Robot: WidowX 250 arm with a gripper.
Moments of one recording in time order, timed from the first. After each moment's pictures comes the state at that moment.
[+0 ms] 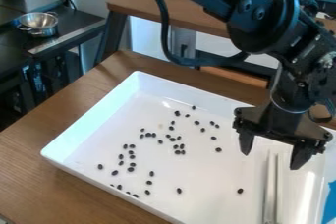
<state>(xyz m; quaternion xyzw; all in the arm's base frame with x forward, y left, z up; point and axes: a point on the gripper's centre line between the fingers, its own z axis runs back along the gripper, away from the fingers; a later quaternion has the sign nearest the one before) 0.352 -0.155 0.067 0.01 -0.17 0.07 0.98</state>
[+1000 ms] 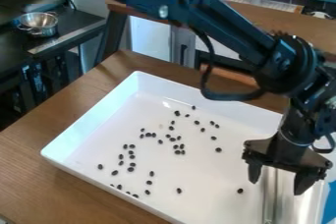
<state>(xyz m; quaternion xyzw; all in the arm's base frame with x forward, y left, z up) 0.368 -0.170 0.008 0.02 -0.13 0.11 0.99</state>
